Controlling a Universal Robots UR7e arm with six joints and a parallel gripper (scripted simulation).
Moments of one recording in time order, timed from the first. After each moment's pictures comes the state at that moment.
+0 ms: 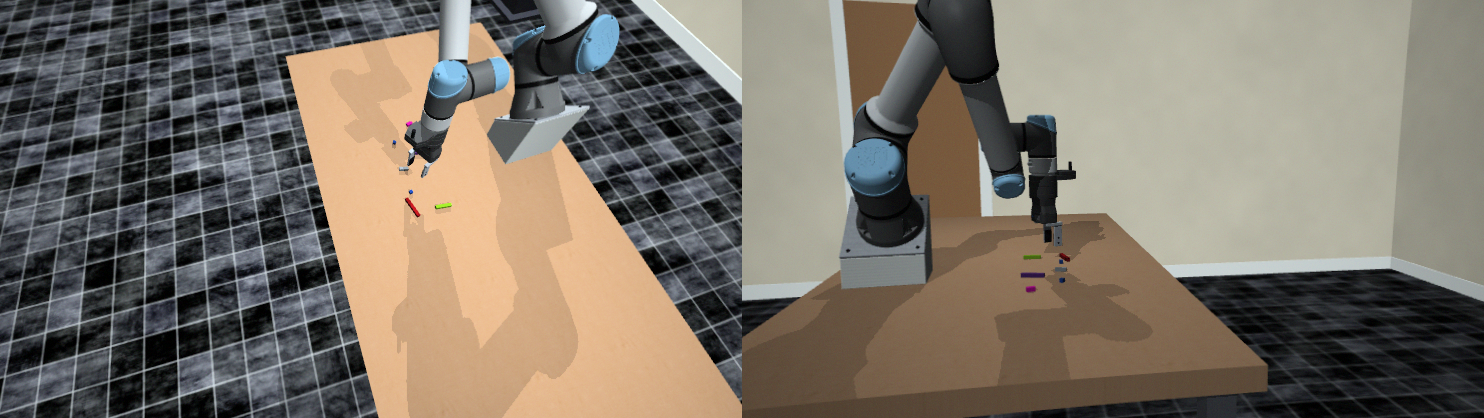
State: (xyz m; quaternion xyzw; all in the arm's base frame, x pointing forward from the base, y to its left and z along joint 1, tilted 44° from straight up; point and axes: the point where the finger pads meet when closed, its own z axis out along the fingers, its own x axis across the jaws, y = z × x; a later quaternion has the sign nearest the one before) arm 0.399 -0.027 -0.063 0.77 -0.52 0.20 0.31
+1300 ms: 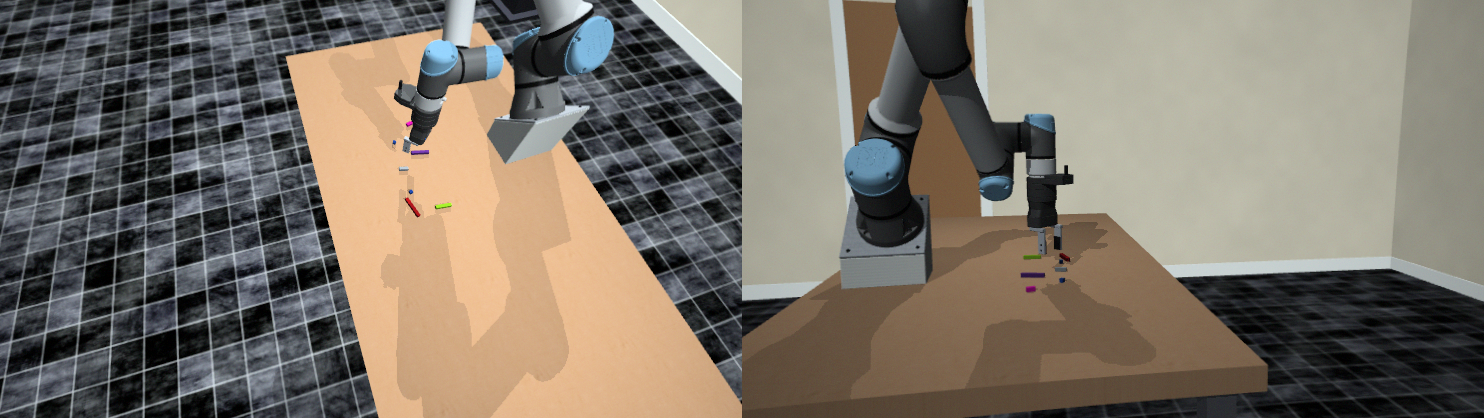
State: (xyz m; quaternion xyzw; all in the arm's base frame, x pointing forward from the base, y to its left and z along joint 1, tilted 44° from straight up) arm 0.383 -0.094 0.001 0.32 -0.87 0.34 0.13
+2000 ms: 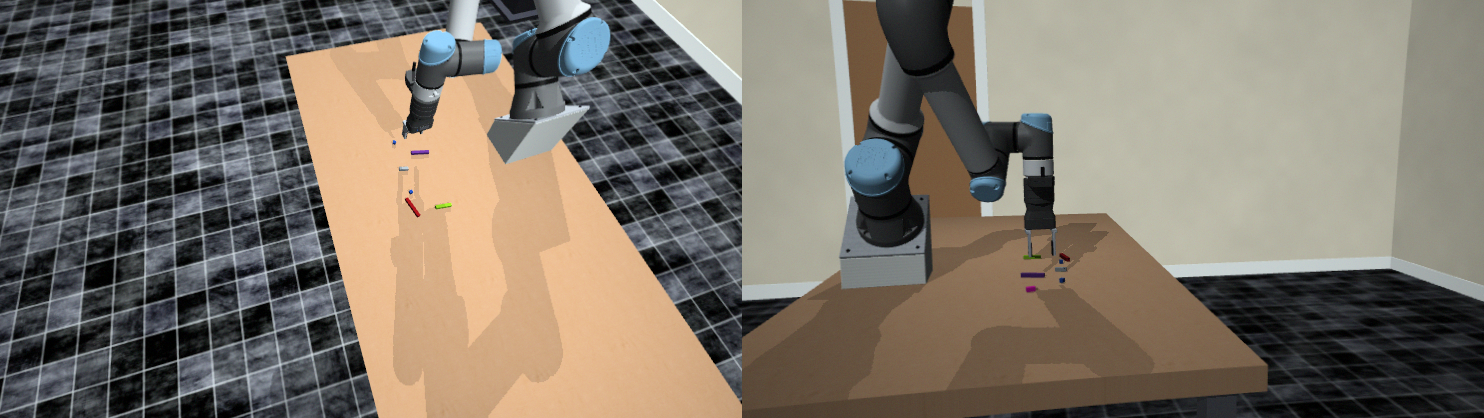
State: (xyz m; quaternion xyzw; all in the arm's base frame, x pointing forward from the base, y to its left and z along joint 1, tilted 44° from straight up) arm 0.358 -0.122 0.028 0.02 -0.93 0.37 0.01
